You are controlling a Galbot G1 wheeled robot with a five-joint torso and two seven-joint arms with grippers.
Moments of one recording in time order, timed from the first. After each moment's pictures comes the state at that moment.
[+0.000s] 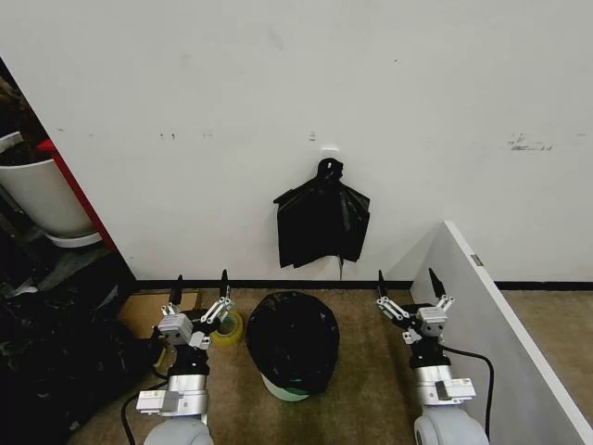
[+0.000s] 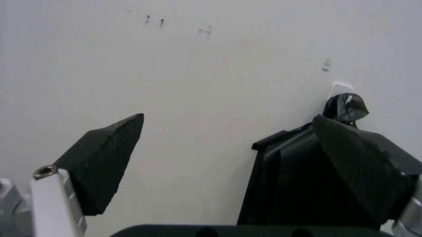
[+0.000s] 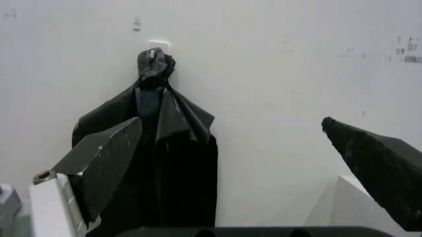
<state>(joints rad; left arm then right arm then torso) 1.62 -1.29 -0.34 -2.09 -0.29 -0.49 -0.23 -1.60 1.52 0.56 2.03 -0.01 0.40 -0.05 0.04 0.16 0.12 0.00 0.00</state>
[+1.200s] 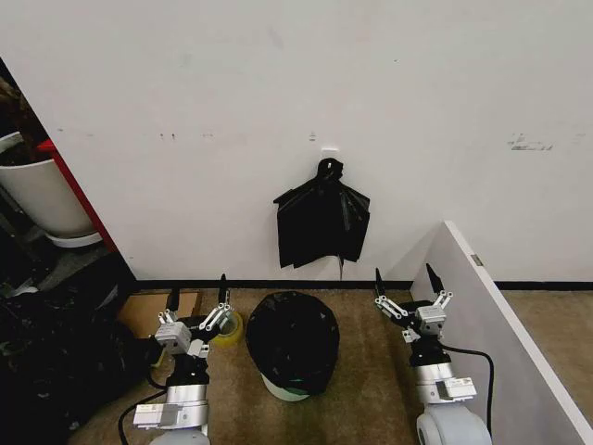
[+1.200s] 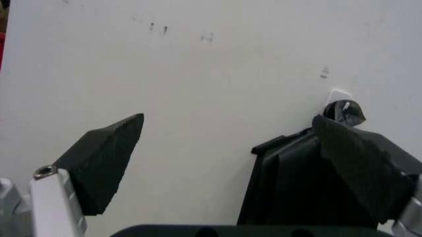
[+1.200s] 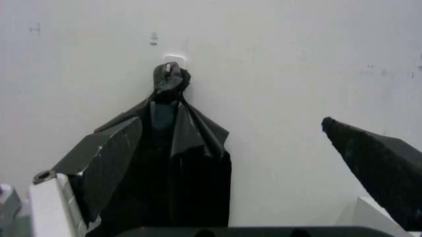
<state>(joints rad) 1.66 -1.31 -0.35 -2.11 -0.28 -0.50 -0.23 -1.56 1.49 0.53 2.01 -0.01 0.42 -0.05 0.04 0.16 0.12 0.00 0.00</state>
